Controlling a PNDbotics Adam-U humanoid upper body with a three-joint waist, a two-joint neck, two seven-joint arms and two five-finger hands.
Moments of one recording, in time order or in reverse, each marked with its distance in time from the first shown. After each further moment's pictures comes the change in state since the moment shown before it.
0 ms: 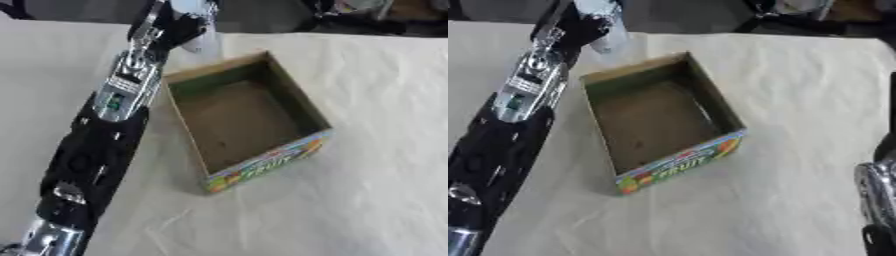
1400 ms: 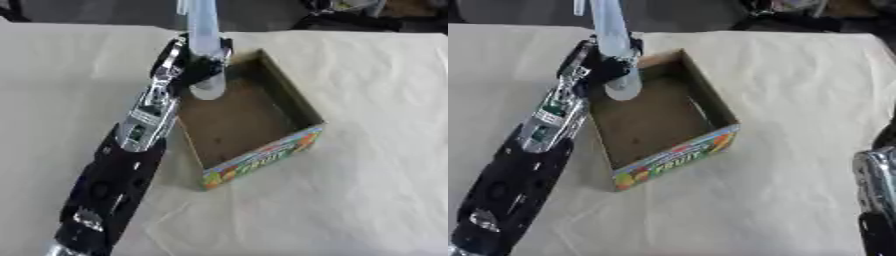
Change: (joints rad) left arm 0.121 -0.092 -0.058 0.013 -0.006 0.087 0.086; right arm 0.009 0.007 -0.066 0.009 -0.046 0.023 -0.048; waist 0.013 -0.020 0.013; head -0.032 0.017
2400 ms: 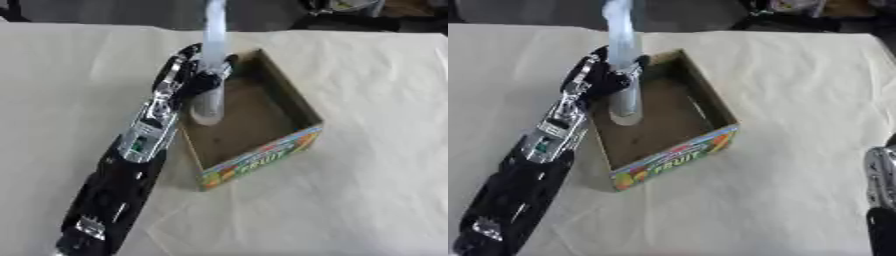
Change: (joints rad) left arm 0.011 -0.002 -0.006 0.055 -0.100 -0.041 -0.046; right arm 0.004 0.006 -0.045 0.017 -0.004 -0.042 -0.019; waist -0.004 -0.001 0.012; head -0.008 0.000
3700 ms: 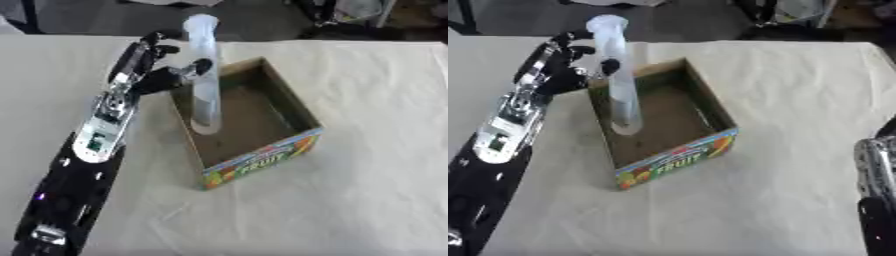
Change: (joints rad) left arm 0.067 0.124 0.012 -0.139 -0.045 -0.020 -0.103; right arm 0.040 -0.032 -0.013 0.000 -0.004 -0.004 0.000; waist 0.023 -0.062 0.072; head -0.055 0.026
